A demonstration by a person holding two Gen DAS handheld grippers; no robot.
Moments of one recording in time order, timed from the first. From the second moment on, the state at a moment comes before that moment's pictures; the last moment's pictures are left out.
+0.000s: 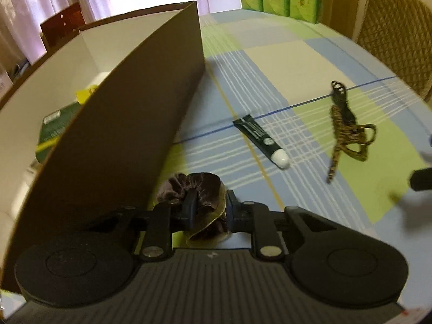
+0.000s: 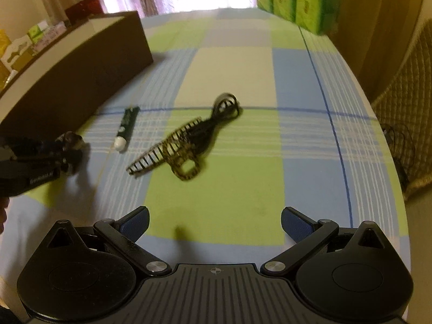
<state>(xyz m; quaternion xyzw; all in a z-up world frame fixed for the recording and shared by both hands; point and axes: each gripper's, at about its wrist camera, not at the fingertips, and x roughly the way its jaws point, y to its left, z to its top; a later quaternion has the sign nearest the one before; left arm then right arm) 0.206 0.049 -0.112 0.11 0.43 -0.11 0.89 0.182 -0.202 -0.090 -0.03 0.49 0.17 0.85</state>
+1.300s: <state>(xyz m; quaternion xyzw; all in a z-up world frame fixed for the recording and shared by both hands) 0.107 0.083 -0.078 0.03 0.47 -0.14 0.87 0.119 -0.166 -0.112 -0.21 0.44 0.33 0.81</state>
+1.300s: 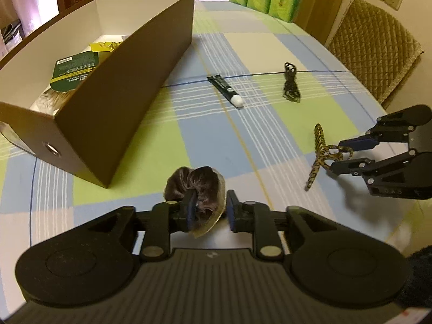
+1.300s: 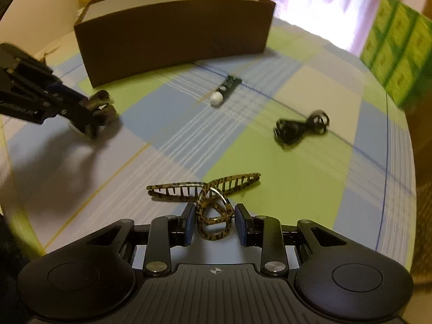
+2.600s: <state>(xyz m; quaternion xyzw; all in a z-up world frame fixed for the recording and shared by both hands) 0.096 0.086 -0.101 0.11 0.46 -0.20 0.86 0.116 -0.167 -0.118 -0.18 0.44 0.31 0.83</state>
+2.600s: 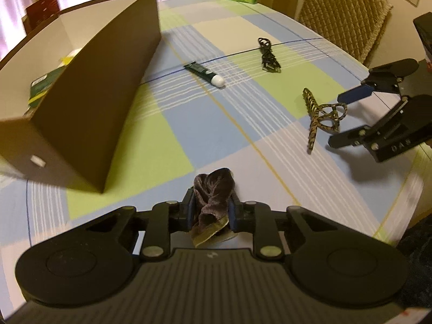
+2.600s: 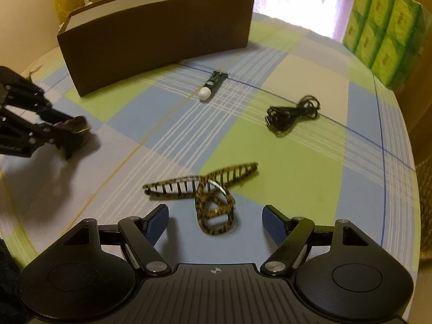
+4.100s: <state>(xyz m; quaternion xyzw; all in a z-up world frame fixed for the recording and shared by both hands) 0.070 0.112 -0.022 0.06 0.41 -0.16 0.90 0.110 -0.121 -0.044 -0.17 0.37 0.38 0.83</state>
